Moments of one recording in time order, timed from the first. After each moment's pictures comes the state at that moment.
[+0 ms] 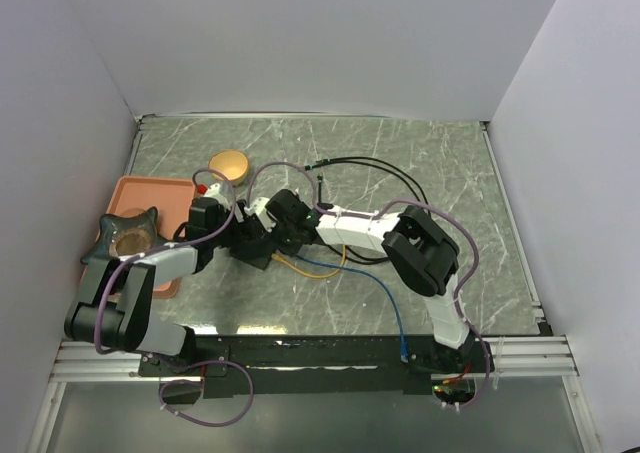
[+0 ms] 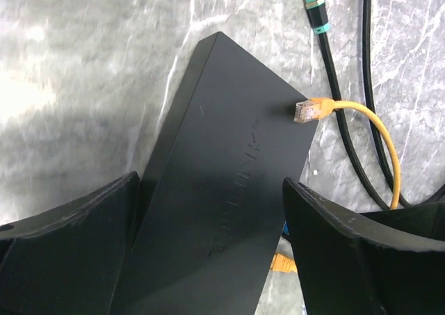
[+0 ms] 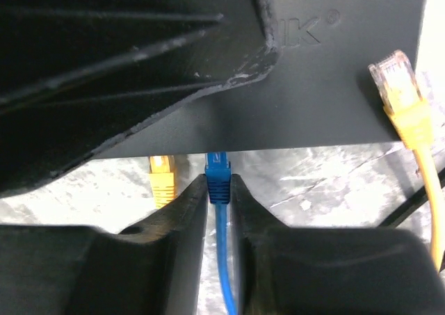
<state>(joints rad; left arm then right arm) -0.23 1.41 0.49 0.30 0.22 -0.56 0.93 2.05 1.43 -0.34 -0.08 -0.11</state>
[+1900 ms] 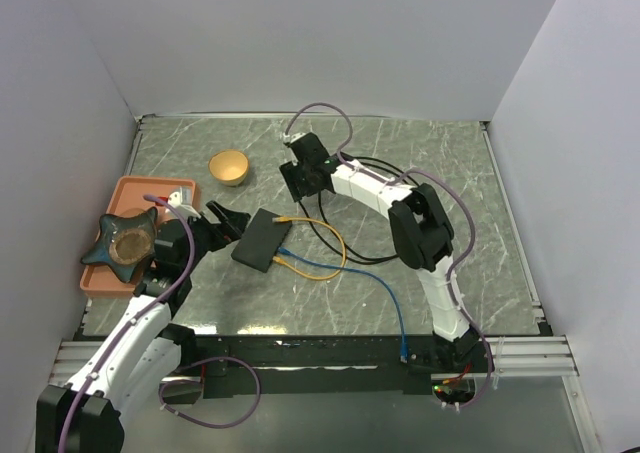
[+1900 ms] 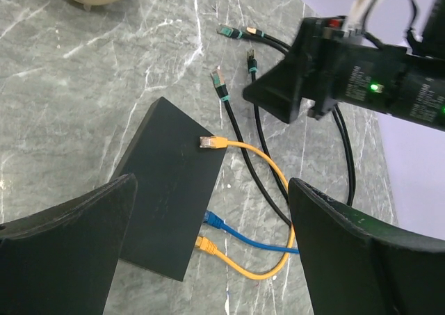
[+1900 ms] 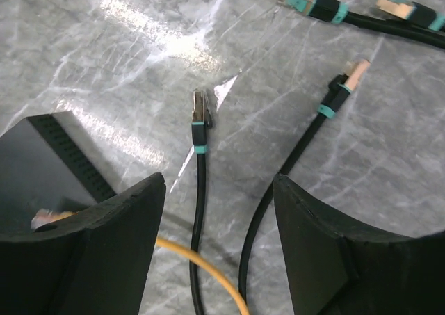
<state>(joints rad) -0.22 0.73 0.36 0.11 0.10 -0.72 0.68 2.19 1.81 -0.49 0.09 0.13</state>
